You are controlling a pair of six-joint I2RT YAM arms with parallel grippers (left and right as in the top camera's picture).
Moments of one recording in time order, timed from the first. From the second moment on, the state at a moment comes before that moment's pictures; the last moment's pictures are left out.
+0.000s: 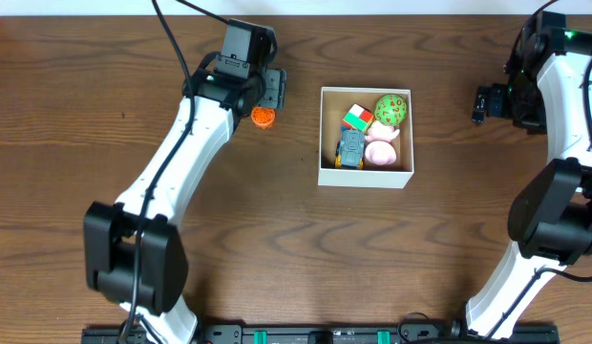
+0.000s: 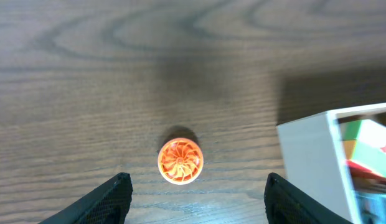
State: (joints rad) left arm -0.32 1.85 1.55 -0.62 -0.04 -0.14; right arm -0.21 2.09 1.92 -1.35 0.12 0.07
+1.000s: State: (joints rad) left arm -0.30 2.11 1.55 -0.53 -0.09 -0.14; right arm -0.21 2.09 1.92 -1.34 0.12 0.07
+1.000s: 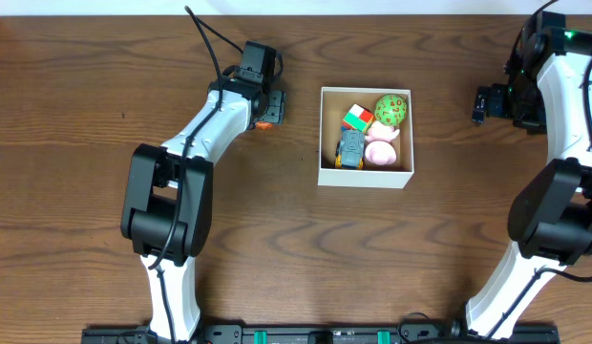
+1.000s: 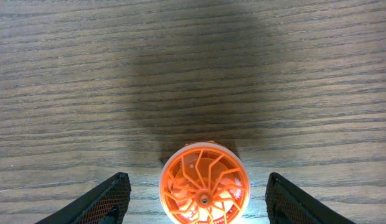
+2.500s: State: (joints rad) left arm -0.30 2.16 1.55 -0.53 -0.09 -0.14; right arm -0.21 2.09 1.92 -1.34 0.12 0.07
